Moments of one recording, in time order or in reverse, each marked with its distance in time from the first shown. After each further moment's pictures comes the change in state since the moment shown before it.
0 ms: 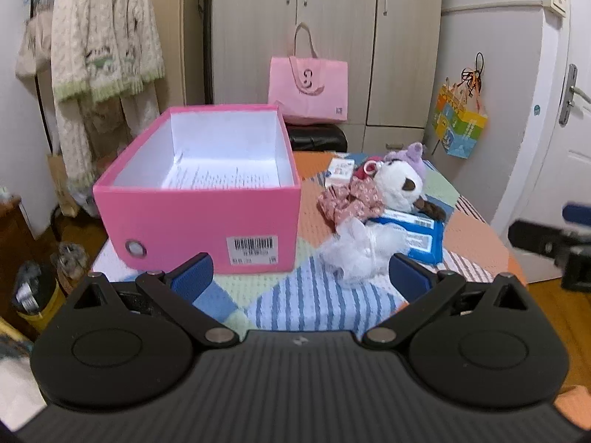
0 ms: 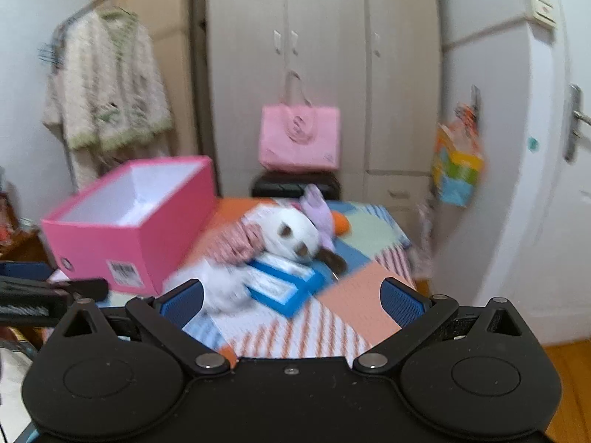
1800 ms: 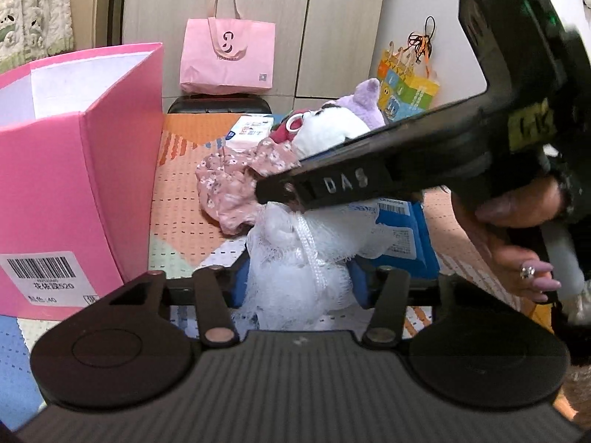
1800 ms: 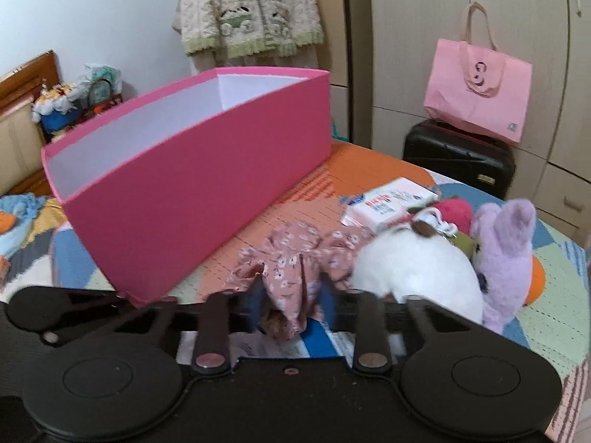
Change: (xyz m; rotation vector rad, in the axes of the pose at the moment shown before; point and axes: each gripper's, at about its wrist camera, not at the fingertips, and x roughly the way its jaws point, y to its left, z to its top) left arm 0.169 -0.044 -0.020 0.017 0.062 -0.257; right arm 0.242 0.006 0.033 -0.278 0.273 0.498
